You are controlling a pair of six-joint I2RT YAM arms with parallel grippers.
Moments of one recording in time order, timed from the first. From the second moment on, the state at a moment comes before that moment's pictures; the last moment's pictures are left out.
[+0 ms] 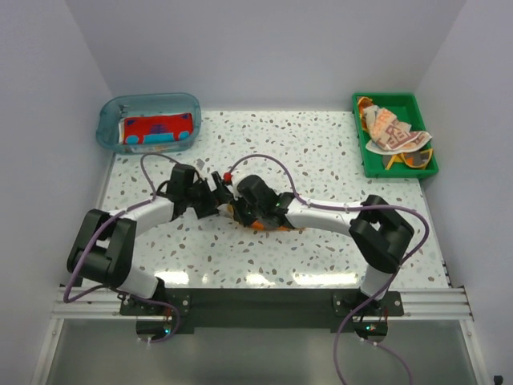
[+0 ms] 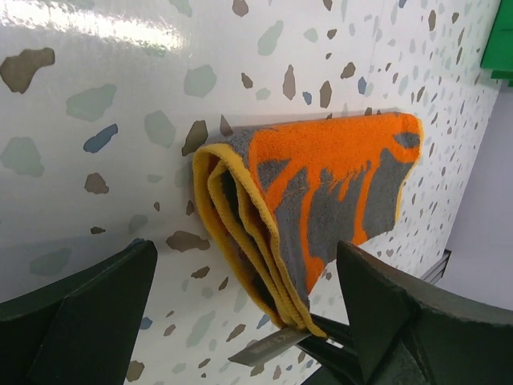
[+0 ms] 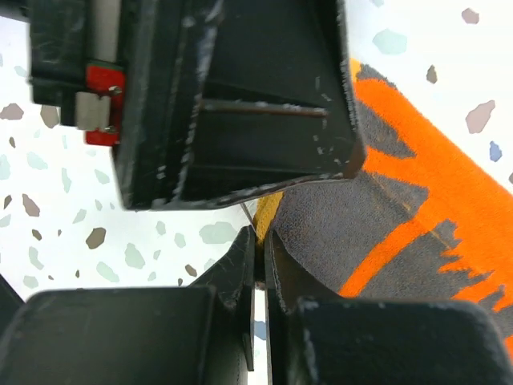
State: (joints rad) left arm -0.29 1.48 0.68 0.00 0.40 -0.76; right arm 0.96 1.77 1.13 -0.11 0.01 0.26
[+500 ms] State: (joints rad) left arm -0.35 1.53 0.53 0.29 0.39 -1.00; right arm 0.96 1.77 1.07 0.01 -0.02 0.33
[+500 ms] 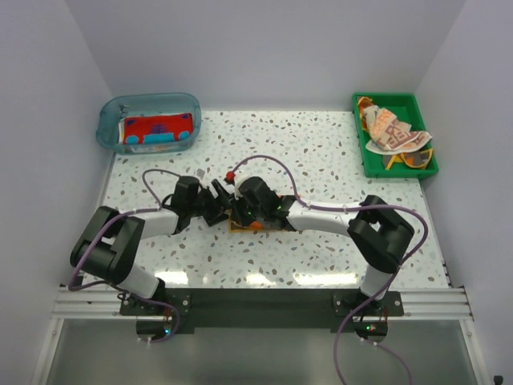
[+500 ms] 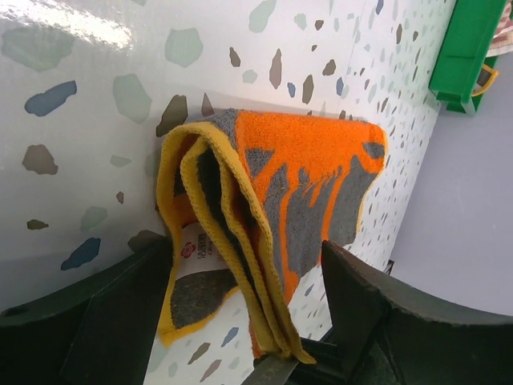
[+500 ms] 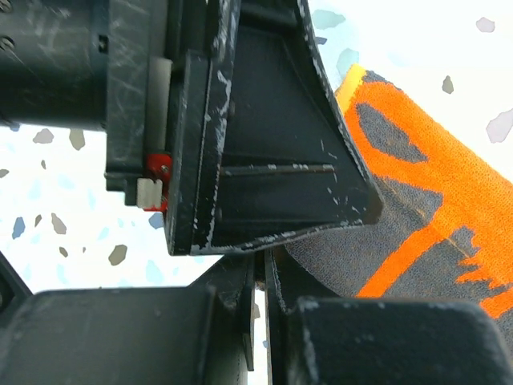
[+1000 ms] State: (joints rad) left arm -0.36 1.43 0.52 0.17 0.26 -0.94; right arm 0.96 1.78 1.08 -0.05 0.02 0.31
